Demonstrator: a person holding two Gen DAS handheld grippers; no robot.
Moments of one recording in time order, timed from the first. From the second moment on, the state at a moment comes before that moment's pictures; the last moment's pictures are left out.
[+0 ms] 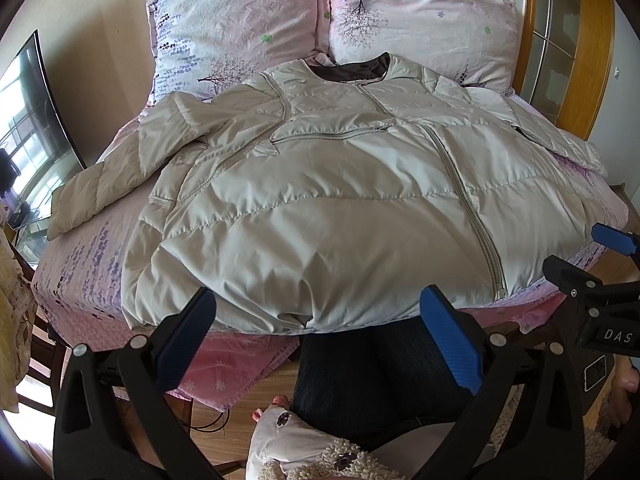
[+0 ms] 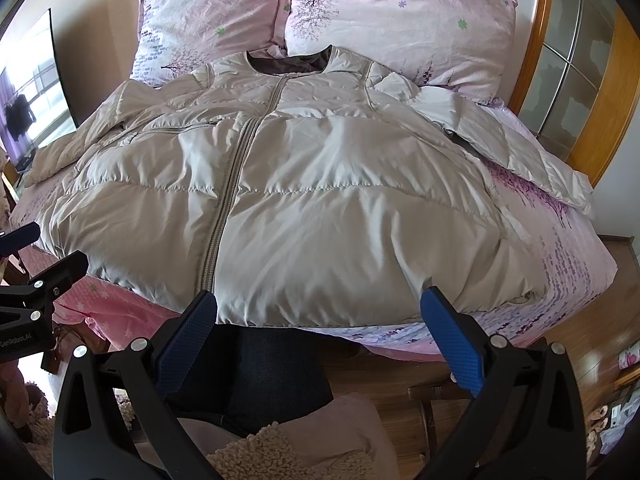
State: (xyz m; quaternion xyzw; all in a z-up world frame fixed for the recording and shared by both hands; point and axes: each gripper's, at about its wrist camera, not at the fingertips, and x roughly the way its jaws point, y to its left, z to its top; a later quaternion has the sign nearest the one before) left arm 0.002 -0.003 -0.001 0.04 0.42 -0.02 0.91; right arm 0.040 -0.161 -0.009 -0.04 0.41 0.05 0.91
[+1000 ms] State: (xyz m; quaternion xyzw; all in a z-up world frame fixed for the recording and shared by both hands) left arm 0.003 -0.003 -0.002 0.04 0.42 -0.02 0.91; right arm 0.038 -0.158 -0.013 -0.04 0.41 0.05 0.91
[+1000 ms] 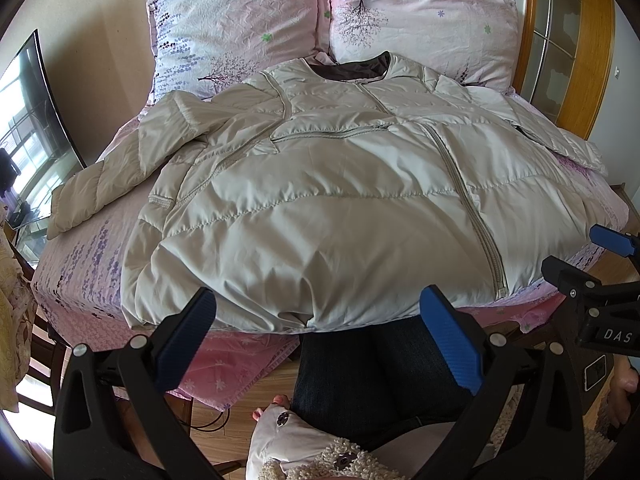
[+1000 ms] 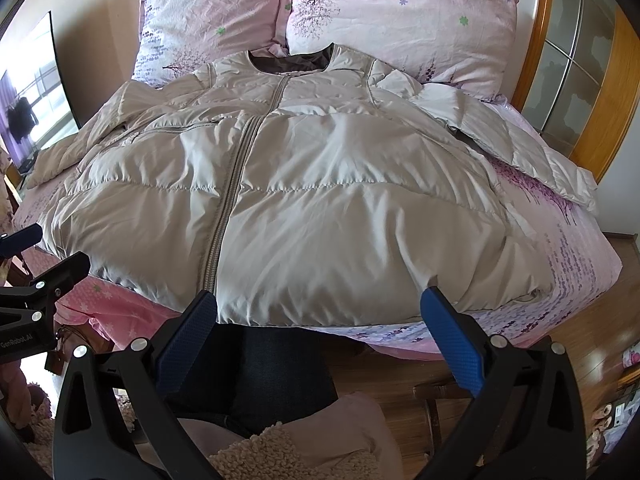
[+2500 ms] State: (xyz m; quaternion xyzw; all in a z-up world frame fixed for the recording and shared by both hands) left arm 0.163 0.100 0.038 -0.14 0.38 -0.10 0.91; right arm 0.179 -0.527 -0.053 0.55 0.28 -0.17 0.76
